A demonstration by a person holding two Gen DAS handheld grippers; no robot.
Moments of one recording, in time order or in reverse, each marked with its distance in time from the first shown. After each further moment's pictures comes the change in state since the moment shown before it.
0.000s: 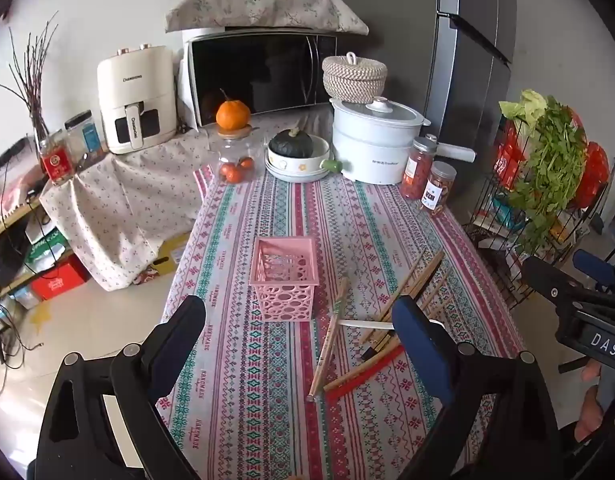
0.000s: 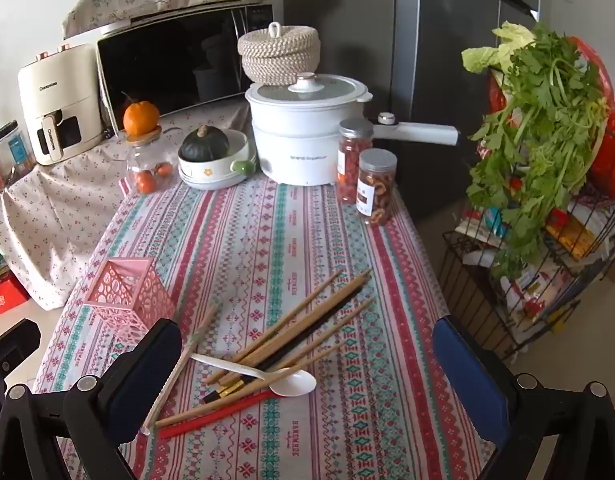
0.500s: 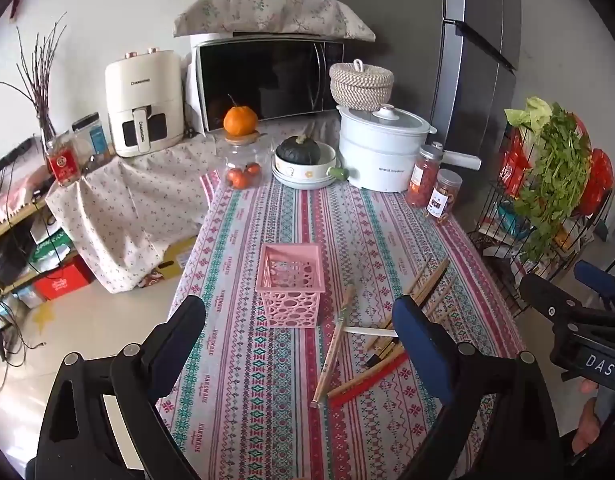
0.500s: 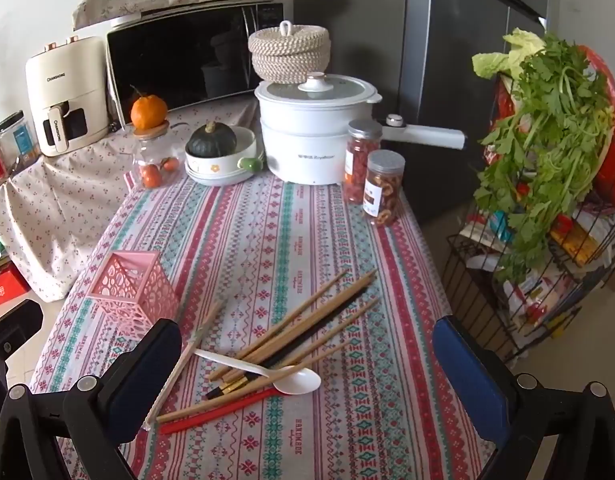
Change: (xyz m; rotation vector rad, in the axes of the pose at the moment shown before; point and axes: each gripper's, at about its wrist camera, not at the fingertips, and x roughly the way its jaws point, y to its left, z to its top) left arm -0.002 0.004 0.002 -0.012 -0.017 0.020; right arm 0.000 0.008 -0.003 -0.026 -0.019 0.007
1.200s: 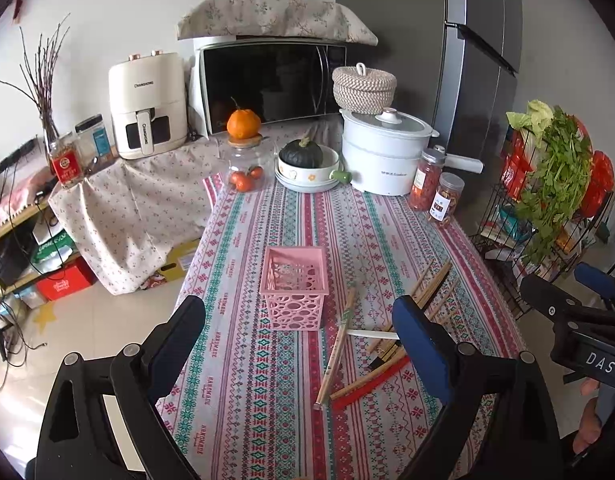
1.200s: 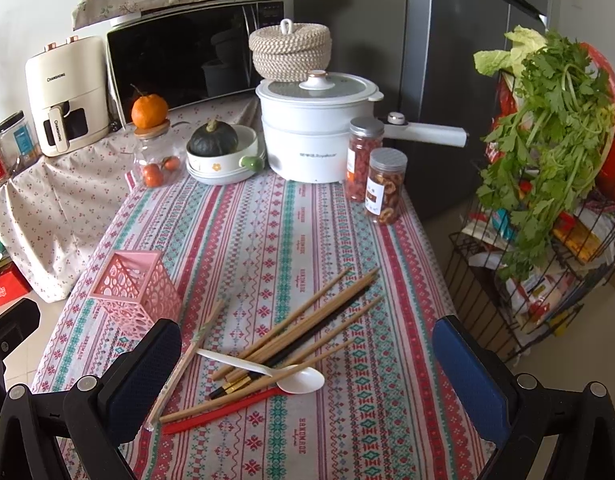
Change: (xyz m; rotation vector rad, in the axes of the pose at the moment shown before) left arm -0.003 0.005 0.006 -0.002 -0.005 0.006; right arm 0.001 0.002 0.002 0.005 0.004 -0.001
